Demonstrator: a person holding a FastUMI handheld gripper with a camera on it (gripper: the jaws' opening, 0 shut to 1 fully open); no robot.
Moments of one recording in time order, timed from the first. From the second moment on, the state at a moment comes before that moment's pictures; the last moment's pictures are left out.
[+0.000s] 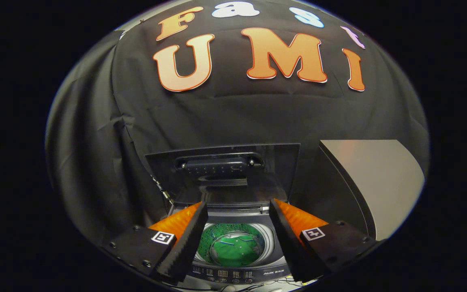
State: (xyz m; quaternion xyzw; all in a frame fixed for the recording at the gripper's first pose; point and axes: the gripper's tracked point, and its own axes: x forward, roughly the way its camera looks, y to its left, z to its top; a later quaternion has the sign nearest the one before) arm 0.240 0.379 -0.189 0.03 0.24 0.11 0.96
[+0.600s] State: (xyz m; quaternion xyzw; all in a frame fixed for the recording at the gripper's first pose) arm 0.325 0.391 -0.146 0.04 0.21 0.11 0.97
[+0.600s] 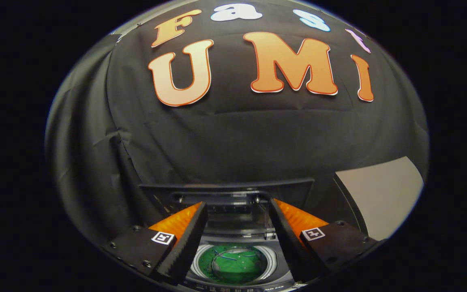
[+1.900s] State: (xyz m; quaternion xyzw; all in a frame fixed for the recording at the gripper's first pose) arm 0.362 0.401 -0.169 0.02 0.18 0.09 0.98
